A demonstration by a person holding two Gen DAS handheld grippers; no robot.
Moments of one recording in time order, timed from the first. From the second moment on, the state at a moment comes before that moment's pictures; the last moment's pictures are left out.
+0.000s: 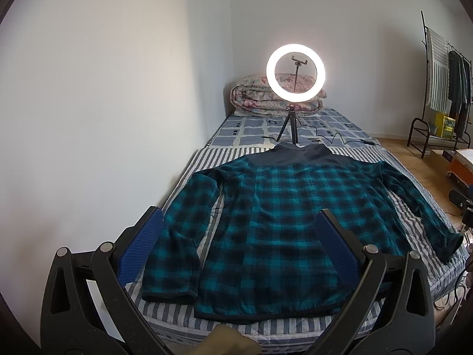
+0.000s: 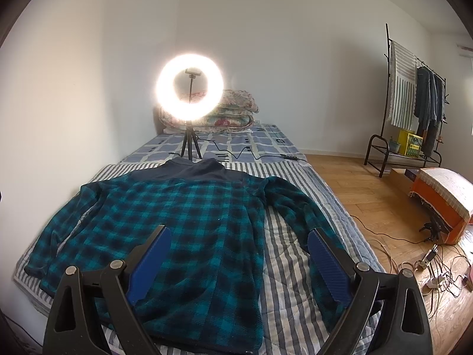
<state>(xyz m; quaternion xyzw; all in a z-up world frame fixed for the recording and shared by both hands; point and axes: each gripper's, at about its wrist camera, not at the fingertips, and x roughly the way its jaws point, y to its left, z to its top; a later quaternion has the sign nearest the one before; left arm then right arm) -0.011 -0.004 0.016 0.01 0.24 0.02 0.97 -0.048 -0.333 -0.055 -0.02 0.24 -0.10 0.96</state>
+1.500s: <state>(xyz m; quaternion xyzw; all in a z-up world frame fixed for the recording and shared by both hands) -0.011 -0.002 0.017 0.02 0.24 0.02 0.97 -0.048 -0.333 -0.059 -0.02 0.25 -0.09 0.96</state>
